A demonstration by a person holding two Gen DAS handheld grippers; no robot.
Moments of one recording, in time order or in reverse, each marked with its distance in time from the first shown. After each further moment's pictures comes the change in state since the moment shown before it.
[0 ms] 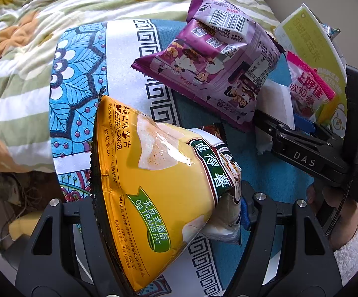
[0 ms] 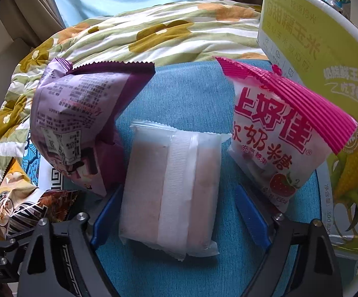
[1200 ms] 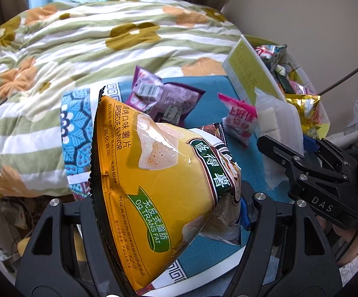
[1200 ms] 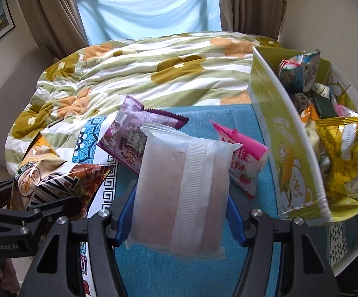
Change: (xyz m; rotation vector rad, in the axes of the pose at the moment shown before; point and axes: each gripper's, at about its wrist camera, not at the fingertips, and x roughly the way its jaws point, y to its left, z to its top) left arm -0.113 -0.081 0.001 0.122 -0.190 -0.026; right arm -0.136 0.002 -0.016 -0.052 -0.169 0.063
